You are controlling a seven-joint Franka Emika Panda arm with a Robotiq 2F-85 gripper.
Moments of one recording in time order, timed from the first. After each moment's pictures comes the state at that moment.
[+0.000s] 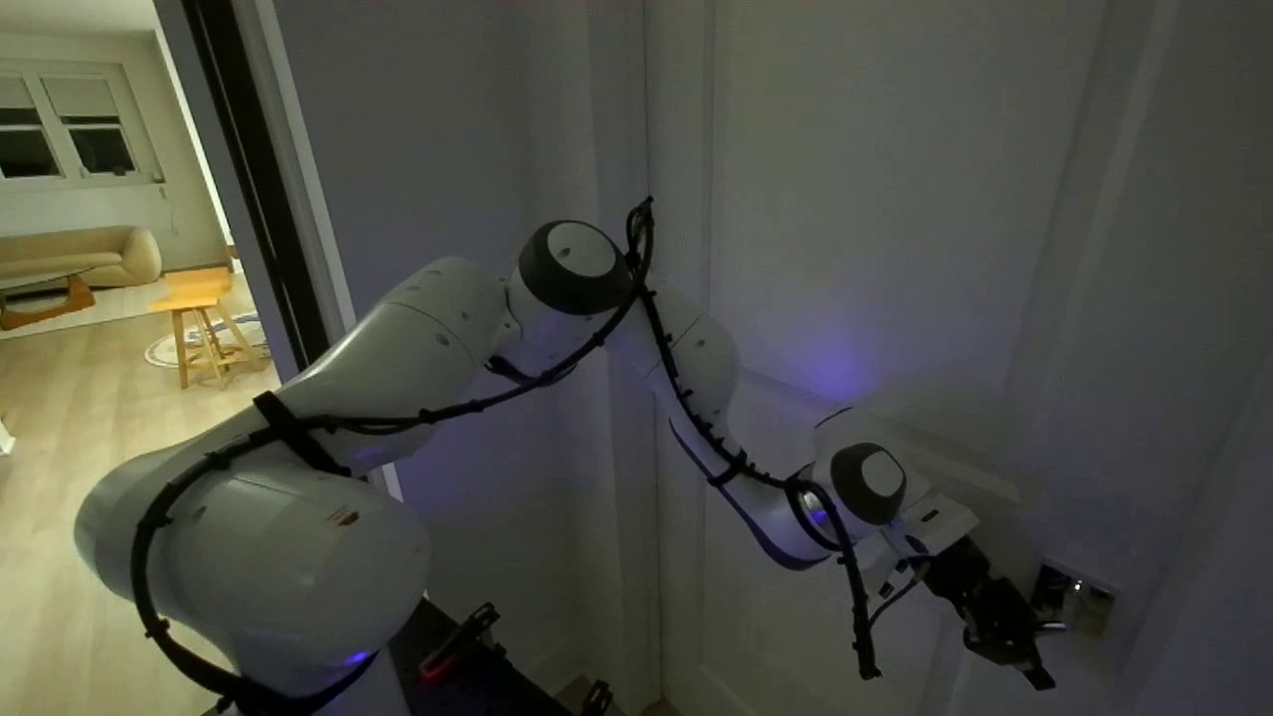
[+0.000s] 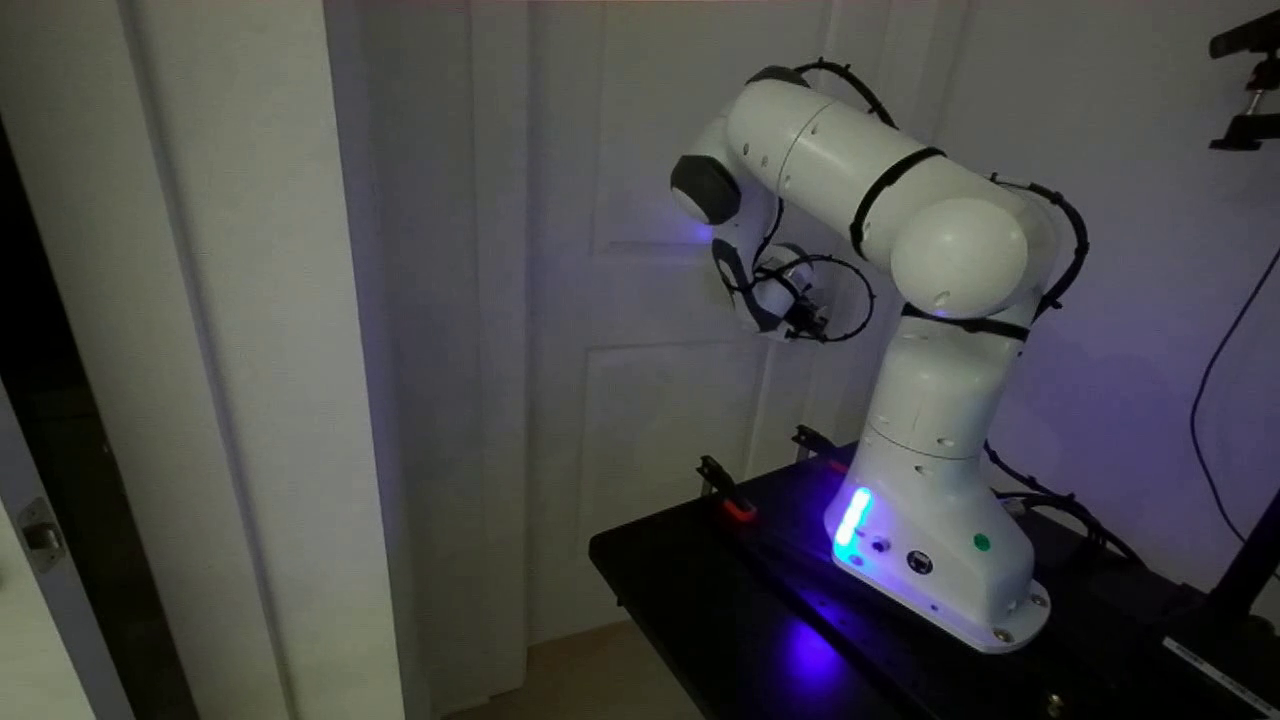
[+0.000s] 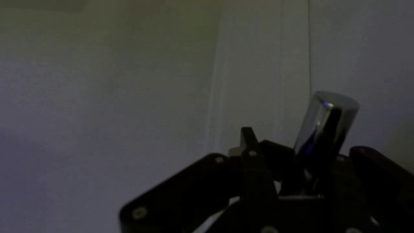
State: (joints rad) arm 0.25 1.20 -0.98 -1.85 -0.12 2.83 1.51
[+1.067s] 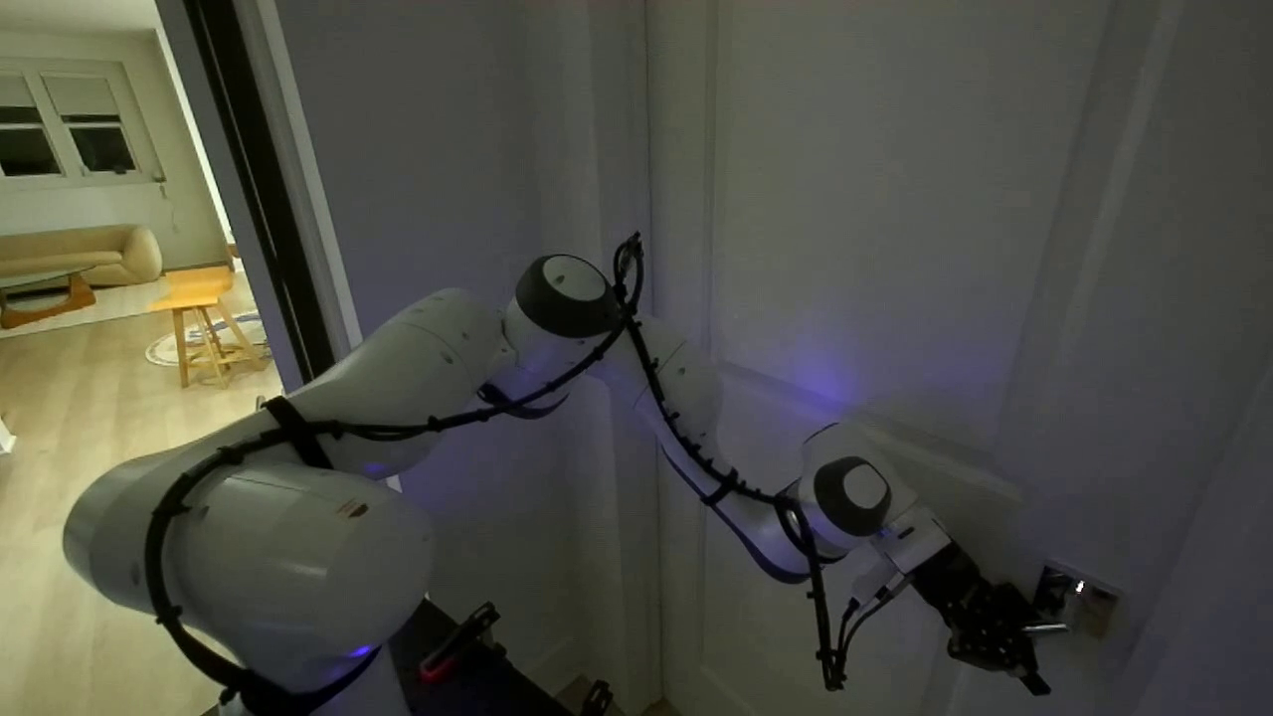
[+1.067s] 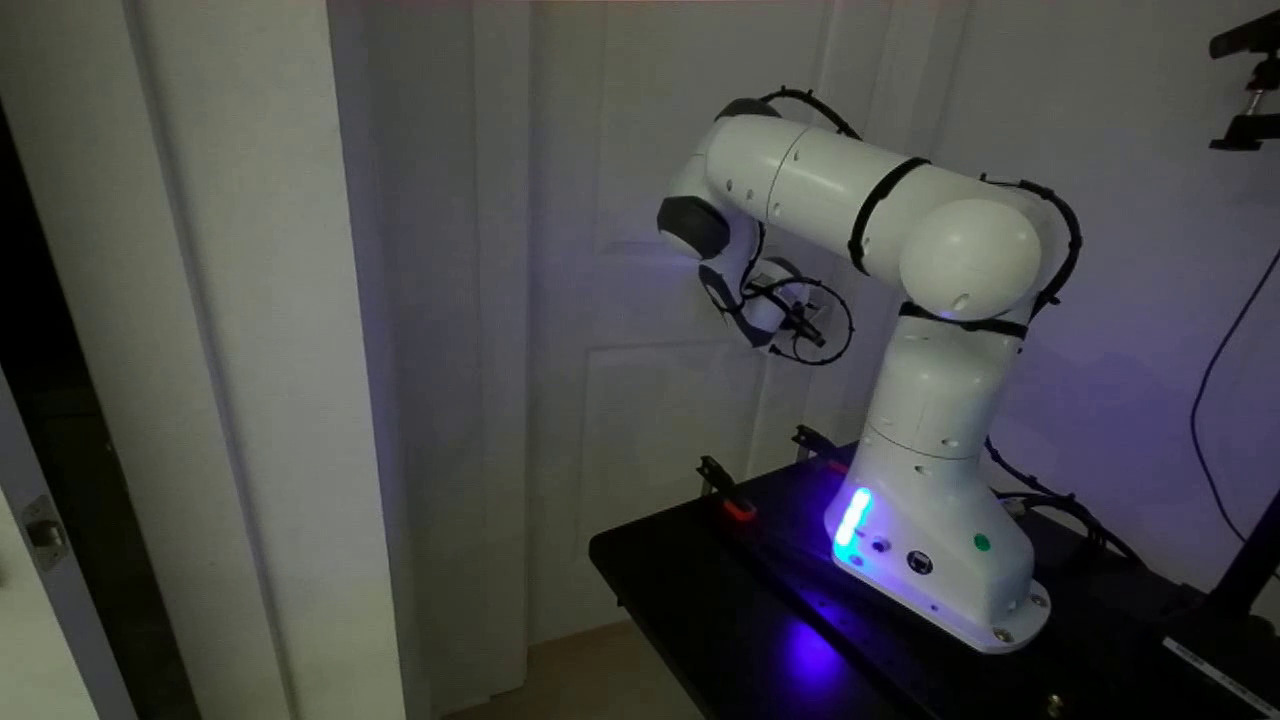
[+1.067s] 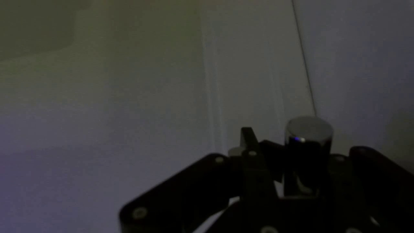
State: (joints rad) arm 0.32 1.35 -1.03 -1.82 0.03 2.82 1.75
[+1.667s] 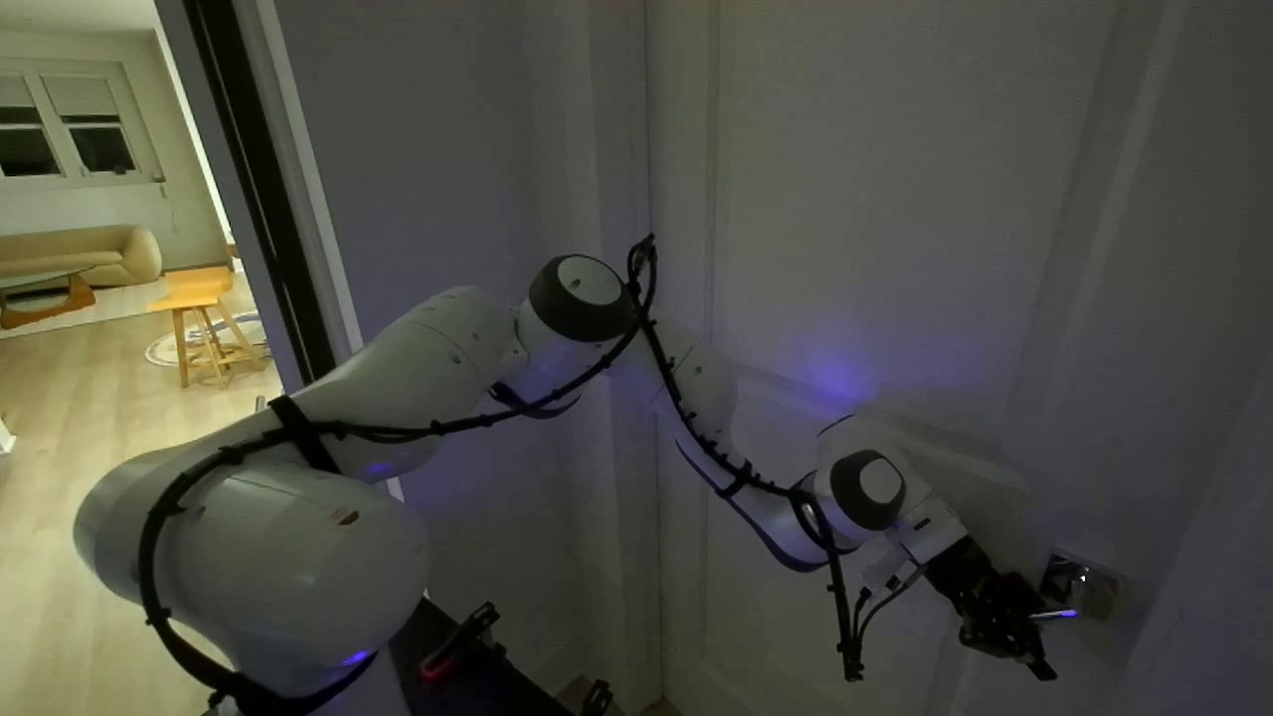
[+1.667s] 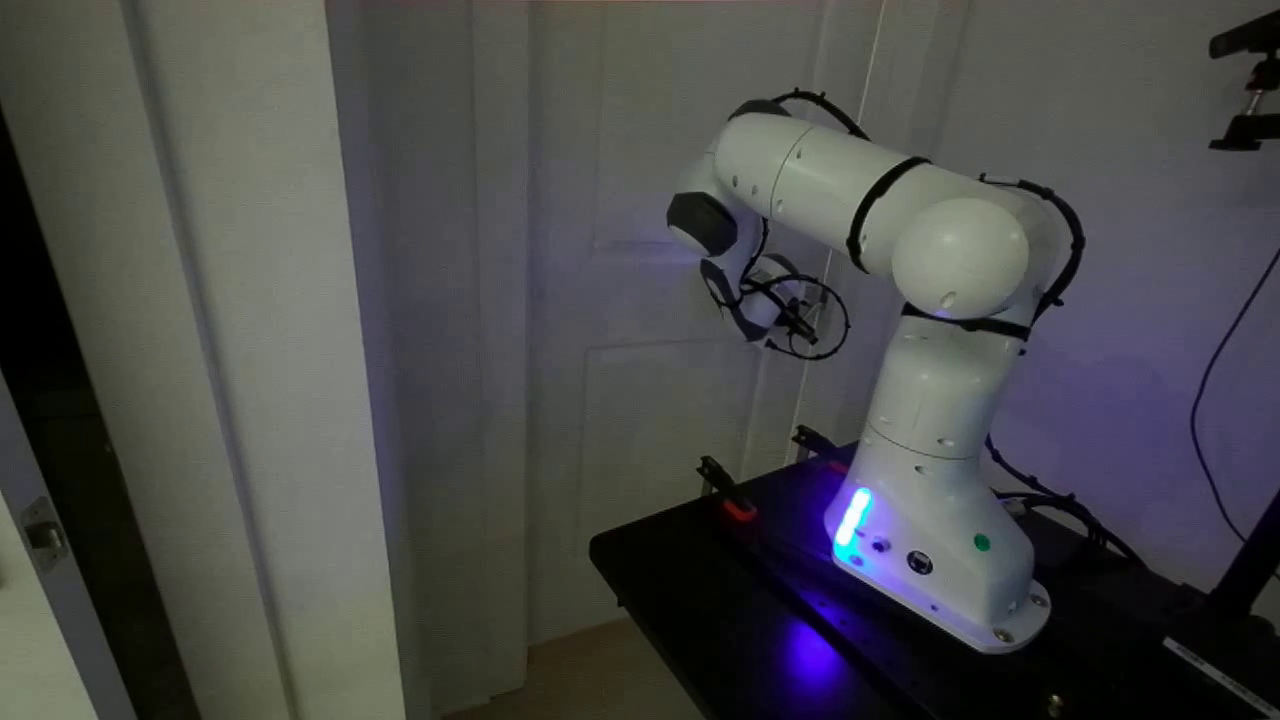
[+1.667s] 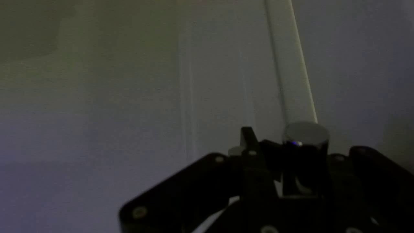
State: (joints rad) arm 0.25 1.33 -1.00 -1.73 0.03 2.79 1.69
